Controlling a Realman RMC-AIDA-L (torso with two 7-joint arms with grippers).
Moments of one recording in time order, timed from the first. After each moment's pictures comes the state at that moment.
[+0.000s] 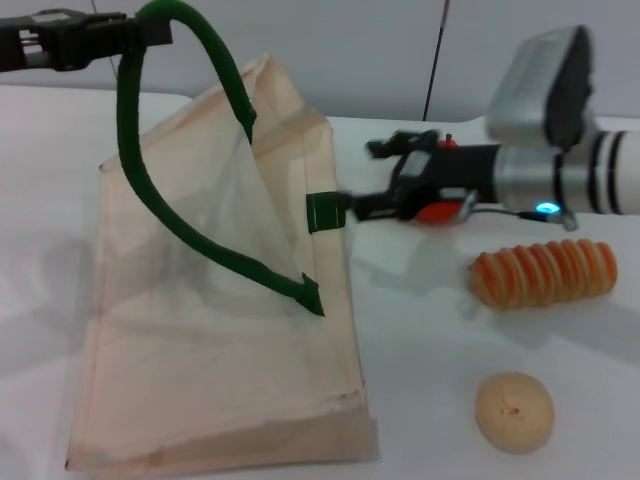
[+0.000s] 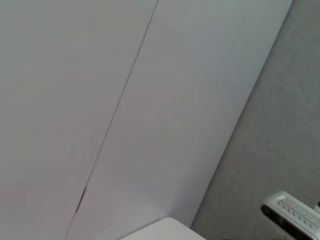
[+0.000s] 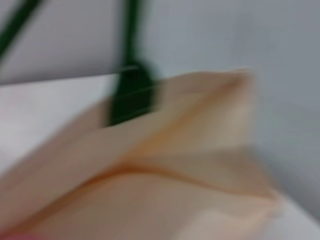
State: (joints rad) left arm -0.89 -1.87 2.86 -0.78 -0.55 2.03 -1.69; right arm 0.88 2.03 -1.43 -0.39 1.66 0.91 -1.84
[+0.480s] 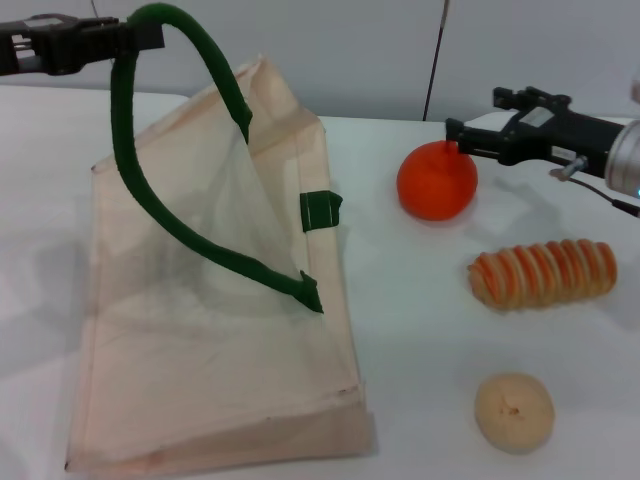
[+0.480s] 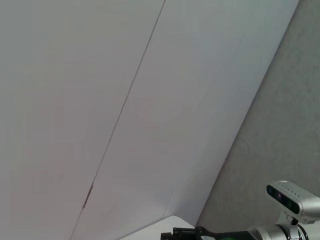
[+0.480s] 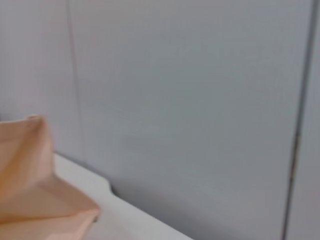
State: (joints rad) left arm -0.87 -1.87 2.86 -0.78 -0.55 2.03 -1.69; right arm 0.73 2.02 -1.05 -0.40 1.66 0.90 -1.92
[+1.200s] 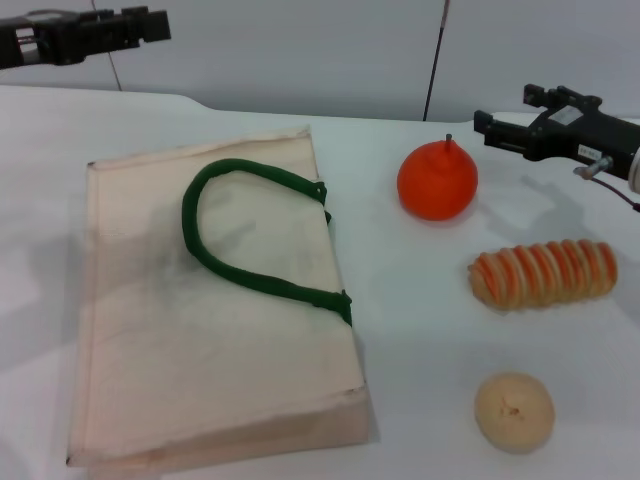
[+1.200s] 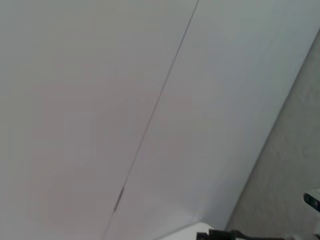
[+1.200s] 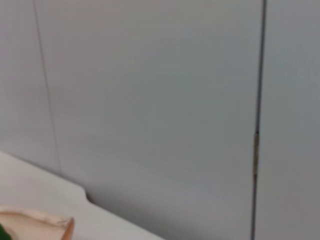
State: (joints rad) left arm -0.87 -1.88 2.86 -0.78 -0.57 1.94 -1.69; right arm 0.70 2.02 -0.97 -0.40 1.66 0.89 -1.95
